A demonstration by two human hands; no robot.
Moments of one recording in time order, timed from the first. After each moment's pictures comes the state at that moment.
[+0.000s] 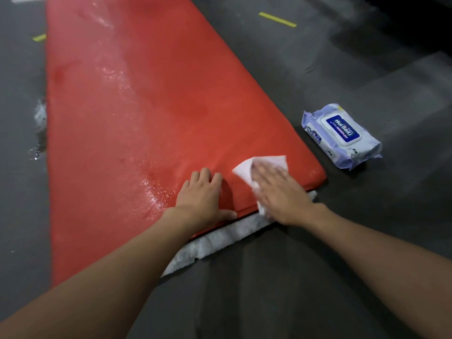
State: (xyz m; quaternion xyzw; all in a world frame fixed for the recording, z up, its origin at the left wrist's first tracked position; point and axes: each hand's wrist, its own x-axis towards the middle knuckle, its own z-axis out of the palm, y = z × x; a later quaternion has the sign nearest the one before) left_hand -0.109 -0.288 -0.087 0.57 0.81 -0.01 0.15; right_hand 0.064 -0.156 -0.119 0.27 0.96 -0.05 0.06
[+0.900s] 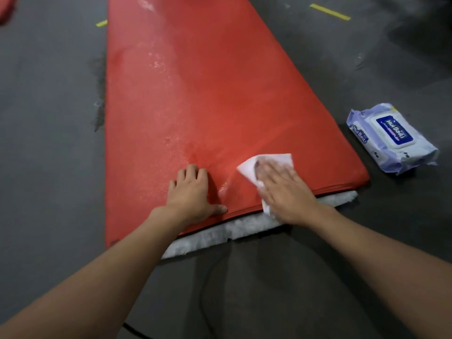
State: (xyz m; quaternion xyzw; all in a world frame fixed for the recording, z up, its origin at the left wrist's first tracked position) left_hand -0.154 -0.371 -0.081 0.44 0.88 0.00 0.18; right_hand 0.020 -0.202 -0.117 0.21 0.97 -0.08 0.08
